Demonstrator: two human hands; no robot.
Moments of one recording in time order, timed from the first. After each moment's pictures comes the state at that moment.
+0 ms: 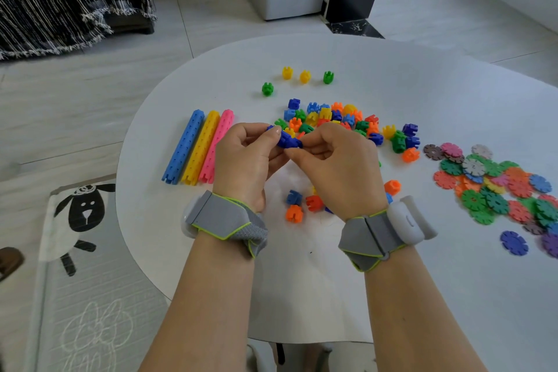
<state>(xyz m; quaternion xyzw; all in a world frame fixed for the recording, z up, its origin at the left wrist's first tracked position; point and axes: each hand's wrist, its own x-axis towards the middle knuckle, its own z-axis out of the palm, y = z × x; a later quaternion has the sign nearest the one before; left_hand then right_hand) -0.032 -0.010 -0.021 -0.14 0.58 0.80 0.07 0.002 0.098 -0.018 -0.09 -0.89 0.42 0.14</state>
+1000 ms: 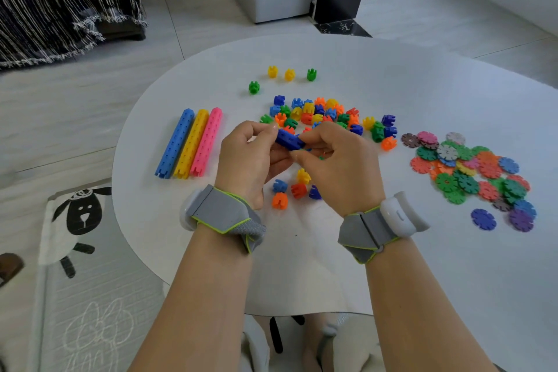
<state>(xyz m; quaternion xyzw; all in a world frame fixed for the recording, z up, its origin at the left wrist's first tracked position) -0.012 0.001 -0.009 -0.11 0.62 0.77 0.14 0.027 0.115 -0.018 -0.07 -0.90 0.40 0.18</state>
